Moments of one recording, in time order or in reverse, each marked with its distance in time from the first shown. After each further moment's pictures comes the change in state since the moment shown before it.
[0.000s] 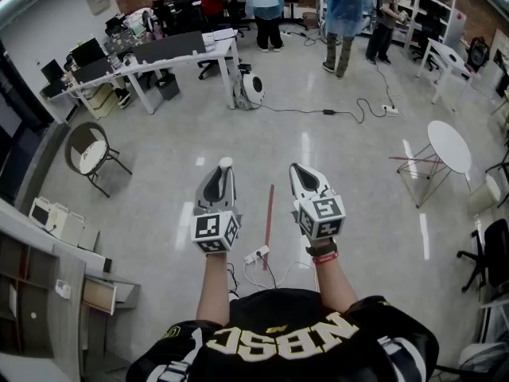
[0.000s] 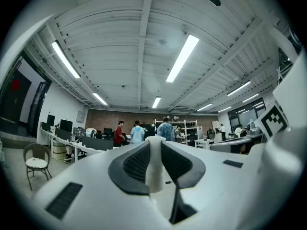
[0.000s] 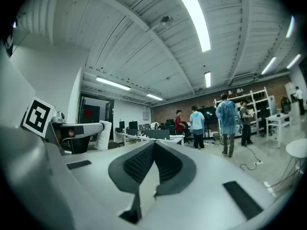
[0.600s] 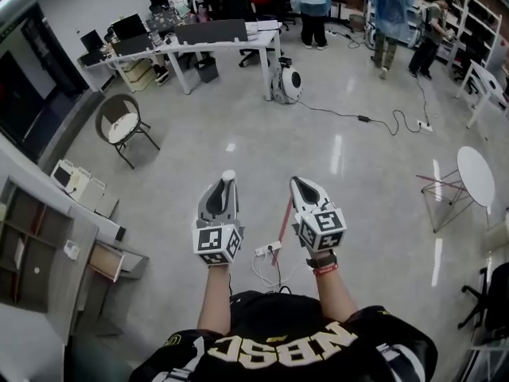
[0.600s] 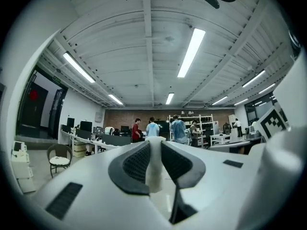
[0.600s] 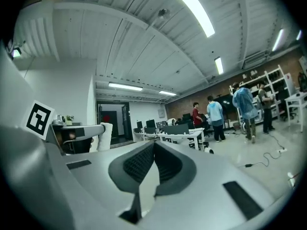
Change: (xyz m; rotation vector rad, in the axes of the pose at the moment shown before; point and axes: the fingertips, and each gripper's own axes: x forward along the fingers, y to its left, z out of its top) left arm -0.062 0.020 -0.007 0.022 0.040 0.174; right arm 0.006 0.051 -0.034 0.096 0.009 0.214
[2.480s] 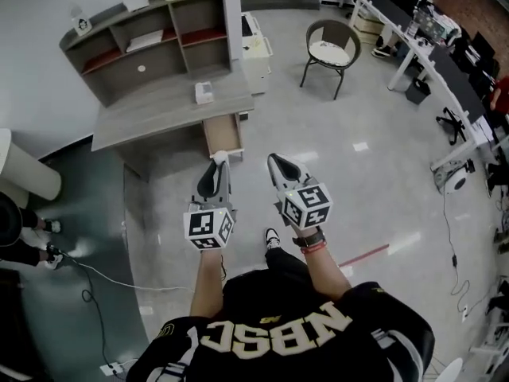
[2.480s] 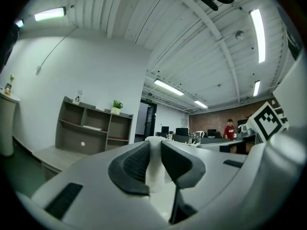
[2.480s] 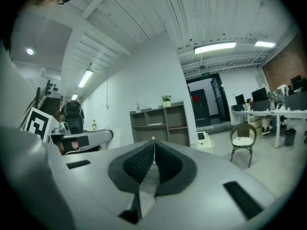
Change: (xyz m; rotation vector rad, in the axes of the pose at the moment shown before) left arm -0.499 0.422 0.033 0.003 -0.102 1.038; right arm 0.139 0.692 -0.122 -0.134 0.245 1.127
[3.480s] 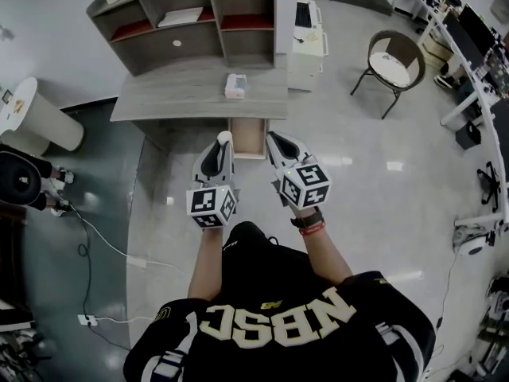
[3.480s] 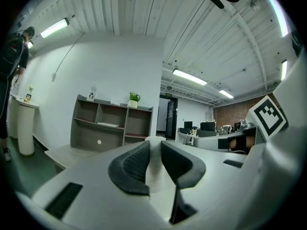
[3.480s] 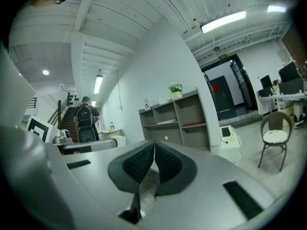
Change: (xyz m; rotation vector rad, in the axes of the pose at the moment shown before) left arm 0.135 0.065 -0.035 0.034 0.041 0.293; right arm 0.171 -0.074 0.013 0.041 0.041 0.302
